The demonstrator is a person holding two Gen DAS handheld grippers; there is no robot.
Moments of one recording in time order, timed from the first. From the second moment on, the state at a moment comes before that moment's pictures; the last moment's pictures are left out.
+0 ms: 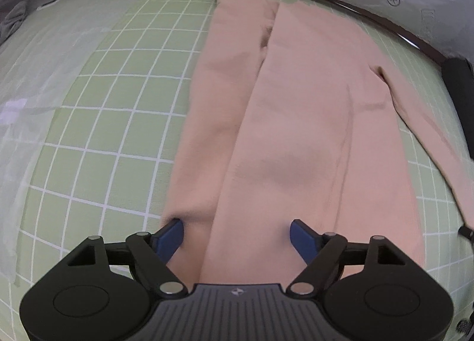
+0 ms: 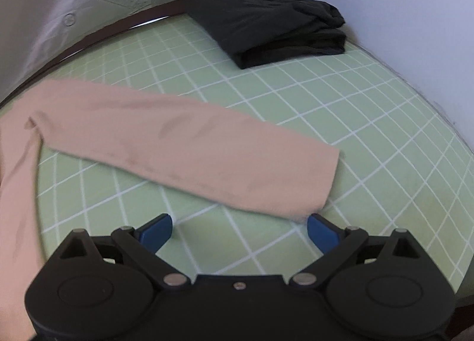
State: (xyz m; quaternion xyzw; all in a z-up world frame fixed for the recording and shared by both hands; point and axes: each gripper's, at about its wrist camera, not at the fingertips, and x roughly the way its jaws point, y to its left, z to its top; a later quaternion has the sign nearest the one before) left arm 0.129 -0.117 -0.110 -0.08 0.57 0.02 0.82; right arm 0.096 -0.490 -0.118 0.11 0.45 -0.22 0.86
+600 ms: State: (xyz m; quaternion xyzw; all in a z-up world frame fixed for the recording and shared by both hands) left arm 0.139 -0.094 -0.109 -0.08 0.57 0.08 0.82; right arm 0.130 -0.513 -0.123 0.11 0.42 -0.28 0.86
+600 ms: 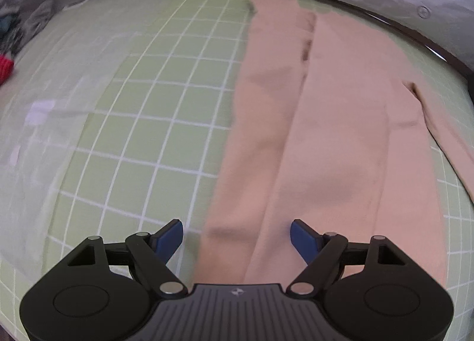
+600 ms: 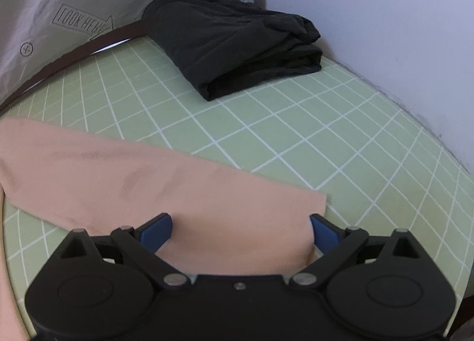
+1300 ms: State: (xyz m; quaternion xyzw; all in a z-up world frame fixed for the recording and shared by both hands) left arm 0.152 -0.086 -0.122 -0.09 0.58 0.09 0.81; right arm 0.126 -0.507 -0.116 0.11 0.40 -0.19 0.89
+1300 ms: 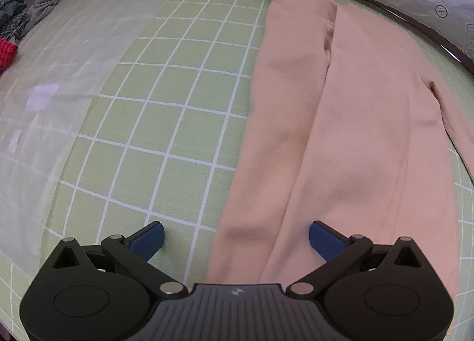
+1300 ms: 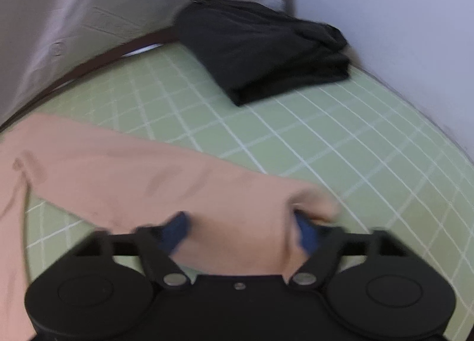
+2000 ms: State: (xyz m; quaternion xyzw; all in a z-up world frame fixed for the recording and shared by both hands) left arm 0.143 -0.087 -0.126 -0.08 0.56 0.09 0.82; right arm 0.174 -0.353 -0.091 0.05 0.45 0.13 0.89
